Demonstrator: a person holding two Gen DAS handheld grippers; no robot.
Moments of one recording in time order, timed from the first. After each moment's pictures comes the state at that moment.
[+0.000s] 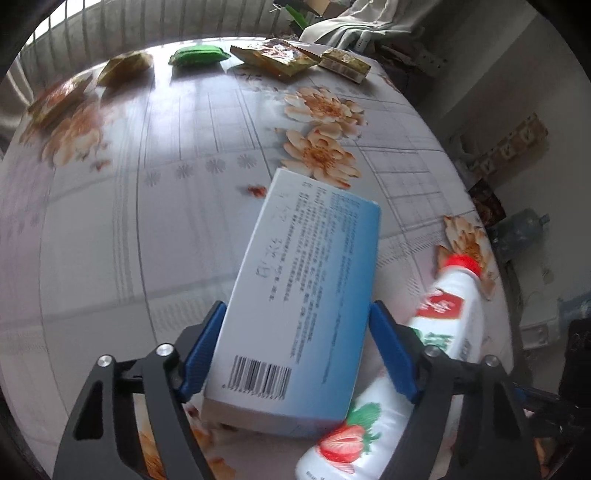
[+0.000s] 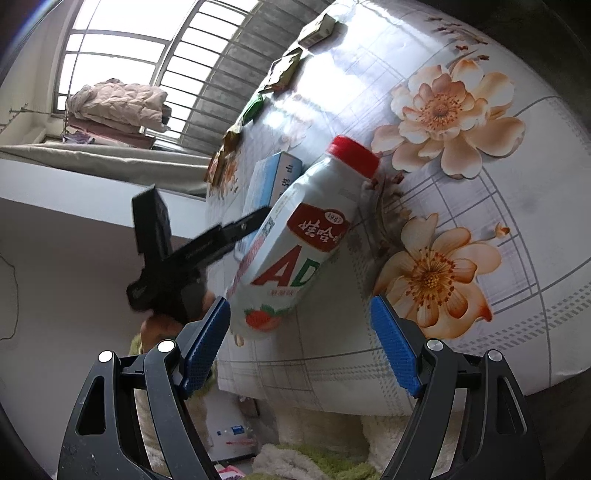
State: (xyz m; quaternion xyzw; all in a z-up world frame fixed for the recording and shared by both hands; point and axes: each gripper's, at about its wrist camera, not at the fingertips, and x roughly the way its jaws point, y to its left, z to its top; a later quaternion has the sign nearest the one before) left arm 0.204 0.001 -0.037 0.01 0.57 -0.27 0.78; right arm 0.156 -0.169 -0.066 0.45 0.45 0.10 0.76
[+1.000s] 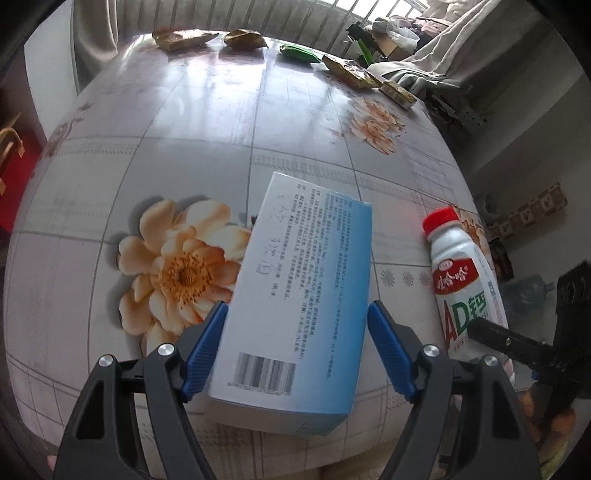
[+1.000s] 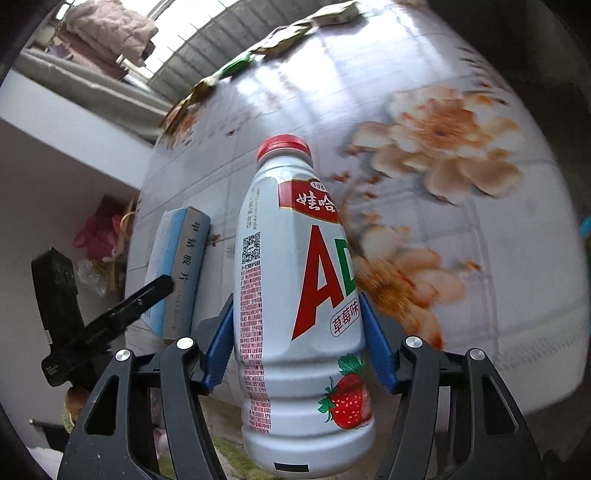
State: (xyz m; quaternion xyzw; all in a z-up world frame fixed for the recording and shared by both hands) left arm 0.088 0.077 -0.032 -0.10 0.55 -0.16 0.81; right arm 0.158 -0.150 -0.071 0.27 0.53 0.04 0.80
